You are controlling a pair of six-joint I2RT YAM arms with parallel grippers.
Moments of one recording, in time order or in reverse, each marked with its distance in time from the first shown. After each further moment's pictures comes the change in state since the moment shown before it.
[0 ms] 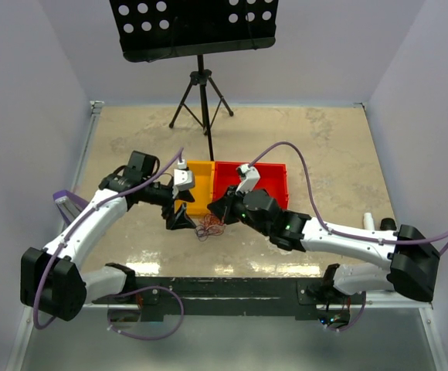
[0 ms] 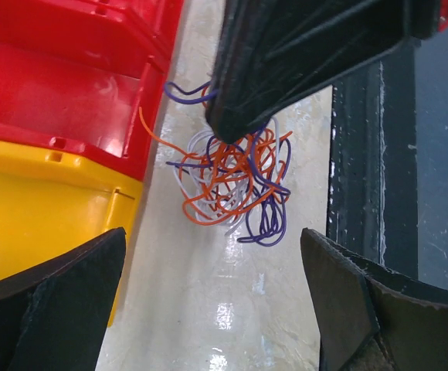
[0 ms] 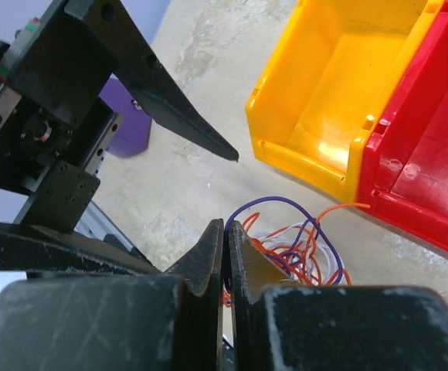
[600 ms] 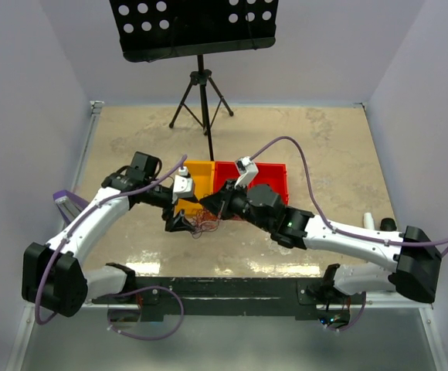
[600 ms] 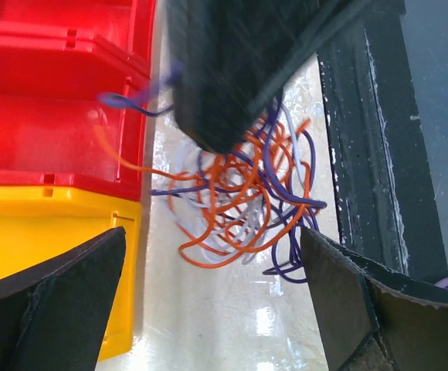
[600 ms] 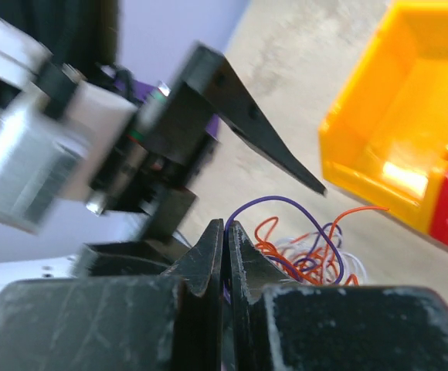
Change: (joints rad) left arm -0.011 0.034 -0.003 -0.048 0.071 0.206; right arm 0.000 -0.011 0.046 0.041 -0.079 0.054
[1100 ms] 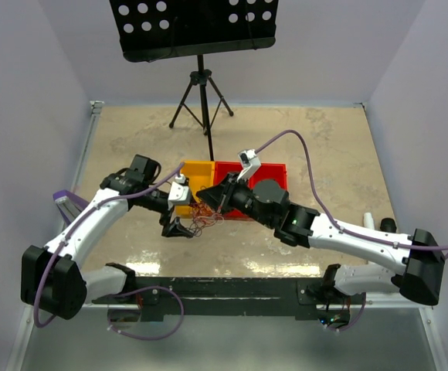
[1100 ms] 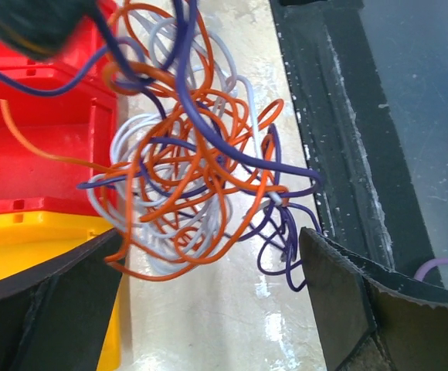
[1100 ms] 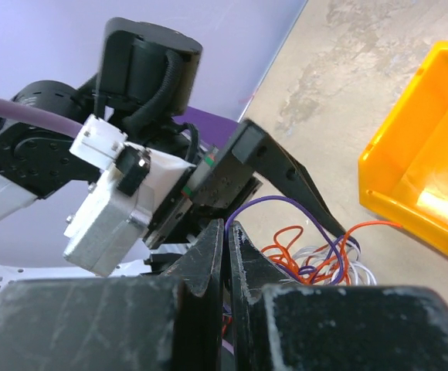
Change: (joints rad) left arm 0.000 -0.025 0.000 -0.118 0.074 0.182; right arm 0.000 -0.036 0.071 0.007 -0.021 0.008
